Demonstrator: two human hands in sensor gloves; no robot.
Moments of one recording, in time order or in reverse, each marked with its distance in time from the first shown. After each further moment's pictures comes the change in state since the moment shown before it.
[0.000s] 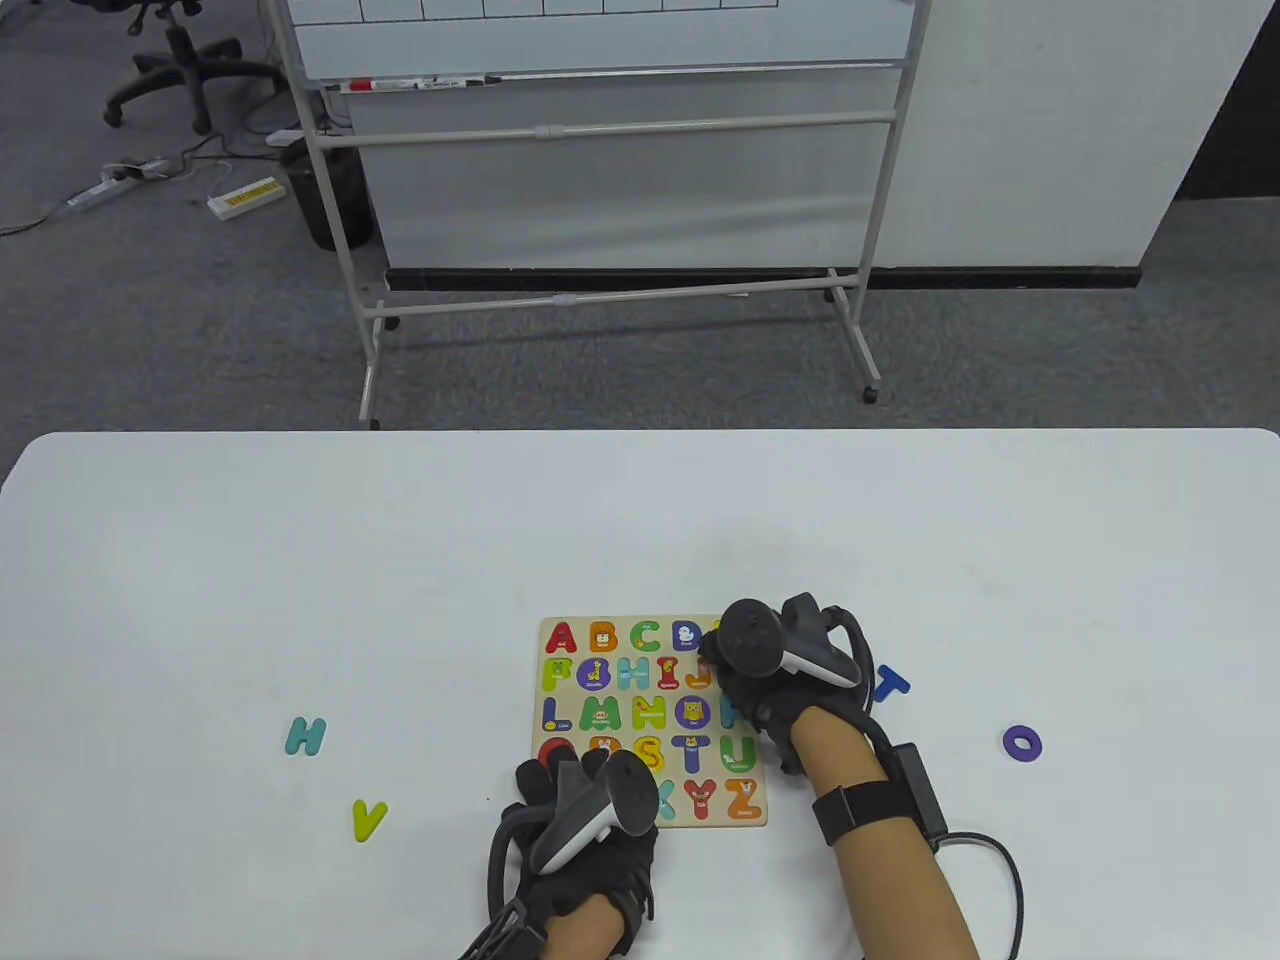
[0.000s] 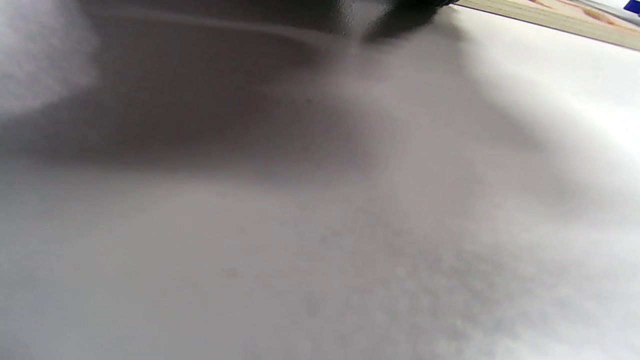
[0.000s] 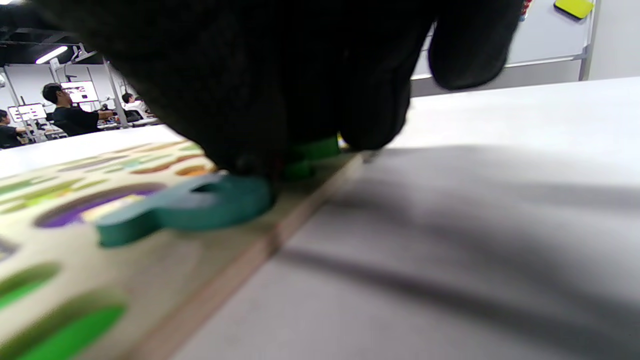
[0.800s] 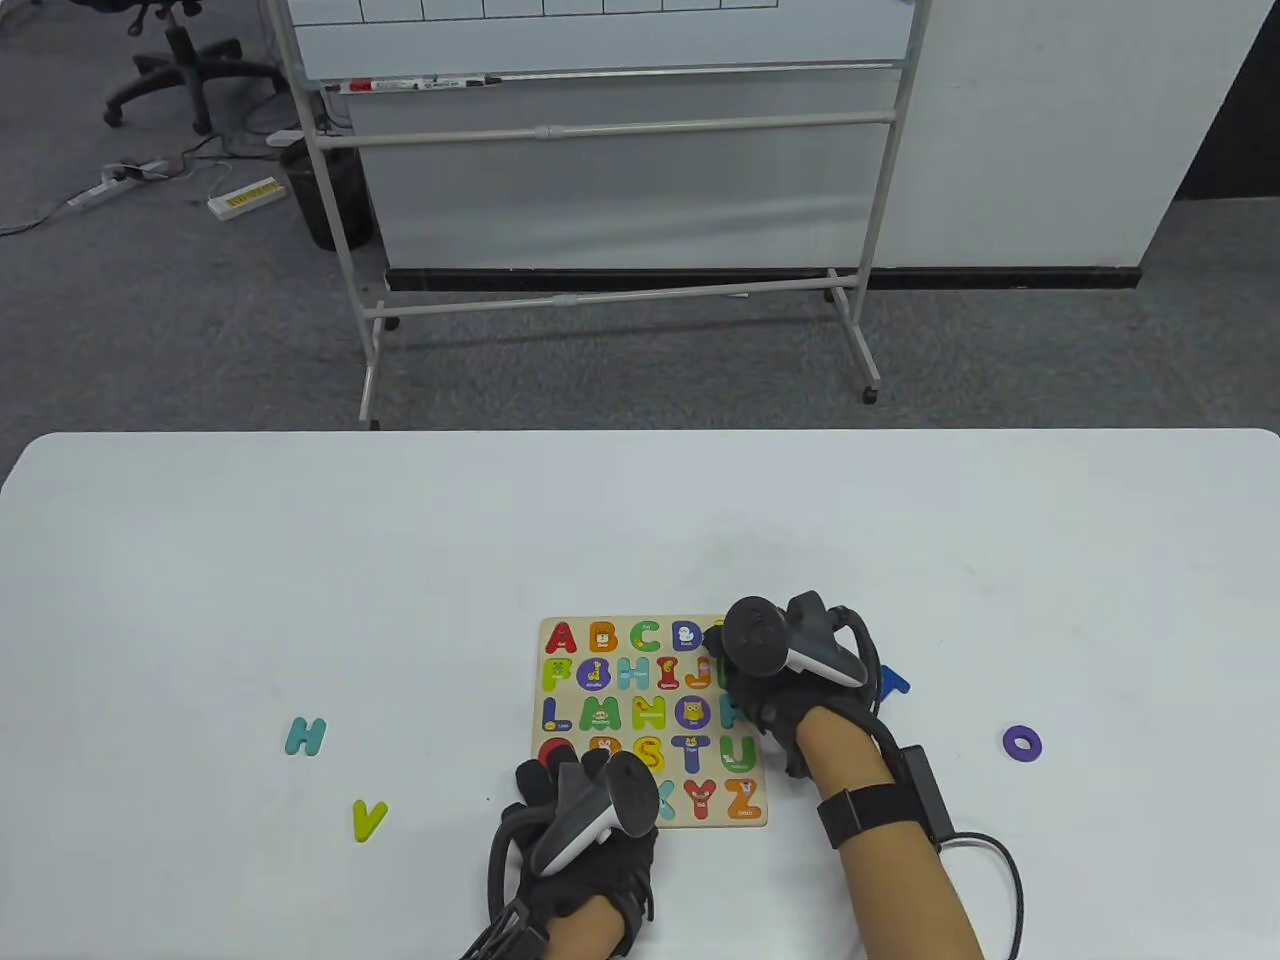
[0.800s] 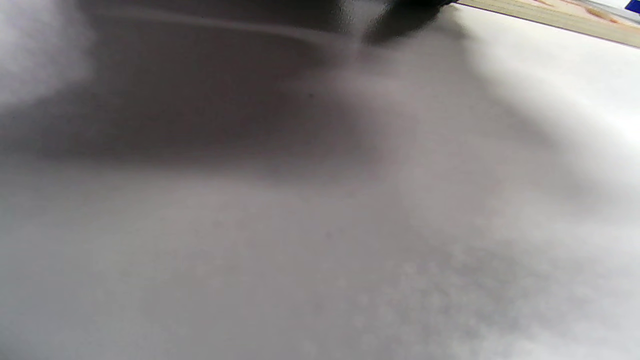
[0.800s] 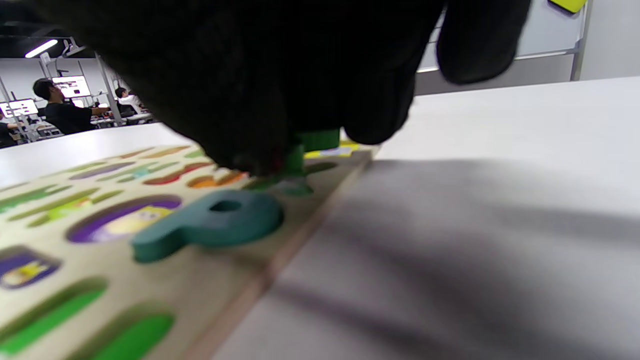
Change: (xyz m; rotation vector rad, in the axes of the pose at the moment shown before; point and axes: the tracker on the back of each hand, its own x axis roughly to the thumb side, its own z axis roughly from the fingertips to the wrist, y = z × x) left_hand 0.000 0.000 0.001 0.008 0.003 -0.005; right_hand 0.001 -0.005 0.002 0.030 0.016 0.001
